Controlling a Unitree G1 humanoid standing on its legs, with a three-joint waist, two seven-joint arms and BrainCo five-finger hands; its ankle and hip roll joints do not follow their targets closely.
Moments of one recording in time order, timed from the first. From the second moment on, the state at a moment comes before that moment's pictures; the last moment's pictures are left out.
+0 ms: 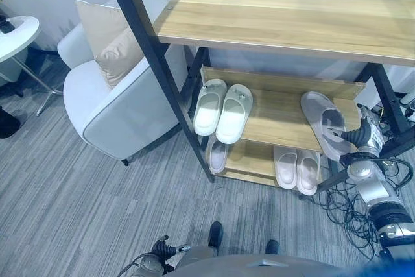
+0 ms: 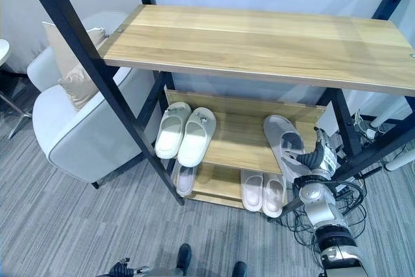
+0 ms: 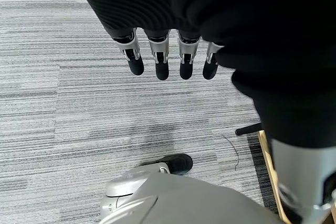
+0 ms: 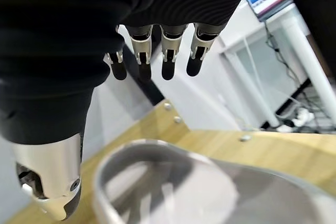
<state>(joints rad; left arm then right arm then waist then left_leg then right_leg) 0.01 0.19 -0.26 1.32 -0.02 -0.11 0.16 -0.26 -0.54 0.05 0.65 -0.28 -0.02 -0.51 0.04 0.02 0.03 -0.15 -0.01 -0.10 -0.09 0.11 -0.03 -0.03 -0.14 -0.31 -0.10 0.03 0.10</state>
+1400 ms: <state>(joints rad) -0.08 0.19 -0.27 1.32 -0.05 -0.12 0.18 -0.53 -0.57 0.25 0.75 -0.33 0.02 -0.49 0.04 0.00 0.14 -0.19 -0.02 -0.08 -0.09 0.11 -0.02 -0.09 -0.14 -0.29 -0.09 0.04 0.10</state>
